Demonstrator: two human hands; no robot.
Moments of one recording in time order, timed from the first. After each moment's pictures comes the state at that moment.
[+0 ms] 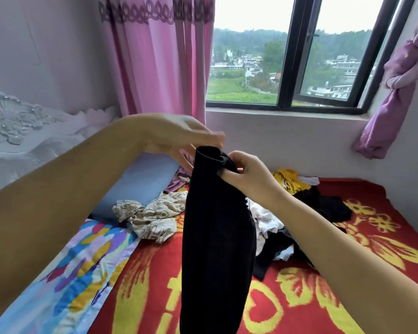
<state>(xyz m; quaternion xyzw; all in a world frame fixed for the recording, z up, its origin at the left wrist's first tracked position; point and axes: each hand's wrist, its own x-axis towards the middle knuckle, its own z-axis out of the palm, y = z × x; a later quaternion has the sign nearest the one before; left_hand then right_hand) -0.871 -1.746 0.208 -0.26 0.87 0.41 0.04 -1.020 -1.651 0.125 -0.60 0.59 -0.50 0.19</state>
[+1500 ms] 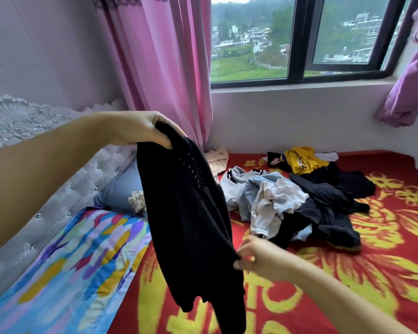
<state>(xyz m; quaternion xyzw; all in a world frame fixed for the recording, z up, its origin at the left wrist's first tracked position) -0.825 -1.819 0.196 -0.33 0.89 0.31 -0.01 -1.023 -1.605 -0.038 -0.70 0.63 -0.11 0.30</state>
